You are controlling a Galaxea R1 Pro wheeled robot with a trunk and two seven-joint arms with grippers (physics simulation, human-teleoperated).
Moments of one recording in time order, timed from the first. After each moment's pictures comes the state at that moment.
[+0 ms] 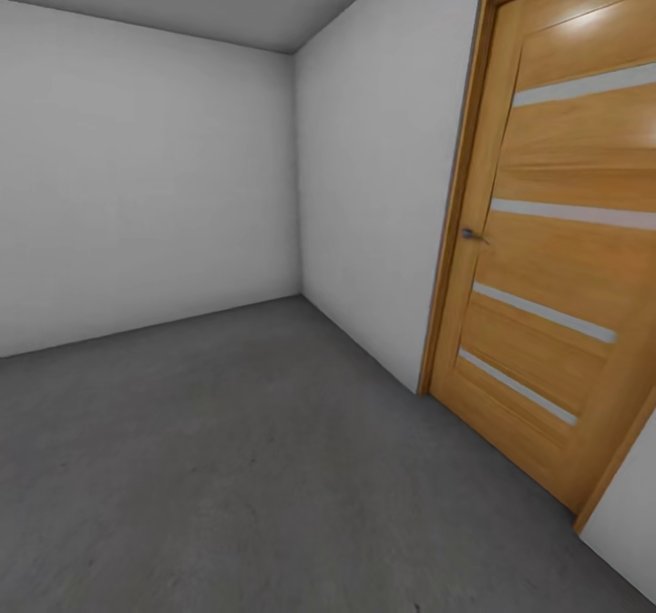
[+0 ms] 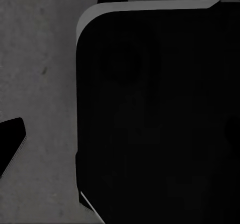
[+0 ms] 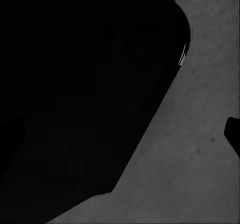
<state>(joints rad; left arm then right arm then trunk) 0.00 0.01 0.01 -0.06 0.03 -0.01 0.00 0.00 0.00 0.48 -0.01 -0.05 -0.03 0.00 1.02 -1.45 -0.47</state>
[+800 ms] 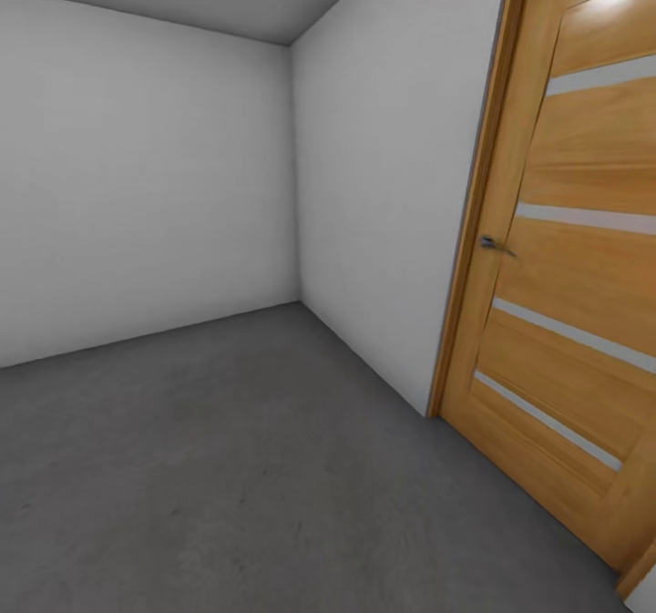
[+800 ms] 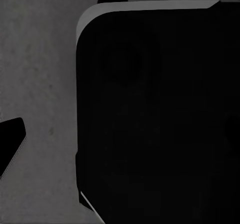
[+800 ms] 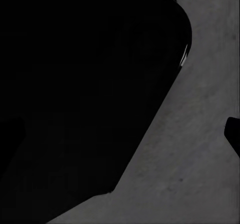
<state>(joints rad) 0.00 0.01 0.01 -0.06 0.03 -0.01 0.00 0.00 0.00 0.48 -0.01 -0.04 -0.03 0.00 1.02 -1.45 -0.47</state>
